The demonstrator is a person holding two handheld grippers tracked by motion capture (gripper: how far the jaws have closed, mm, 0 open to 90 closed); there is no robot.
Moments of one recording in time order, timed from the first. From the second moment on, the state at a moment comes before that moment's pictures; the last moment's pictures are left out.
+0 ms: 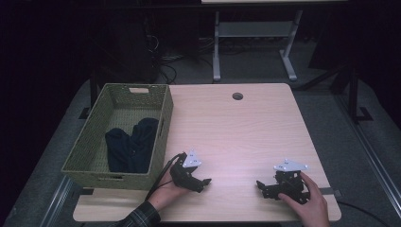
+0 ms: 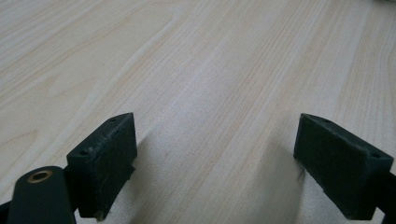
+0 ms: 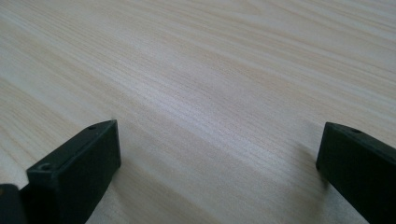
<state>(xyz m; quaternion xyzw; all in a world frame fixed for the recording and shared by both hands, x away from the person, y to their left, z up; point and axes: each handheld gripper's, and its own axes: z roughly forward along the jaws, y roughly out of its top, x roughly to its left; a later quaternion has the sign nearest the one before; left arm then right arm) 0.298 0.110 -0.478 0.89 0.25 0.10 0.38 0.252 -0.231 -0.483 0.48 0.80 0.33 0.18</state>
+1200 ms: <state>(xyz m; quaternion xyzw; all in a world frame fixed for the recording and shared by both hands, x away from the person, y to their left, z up) 0.308 0.113 -0.455 0.88 0.27 0.10 0.37 0.252 -0.231 -0.483 0.48 0.80 0.33 0.17</state>
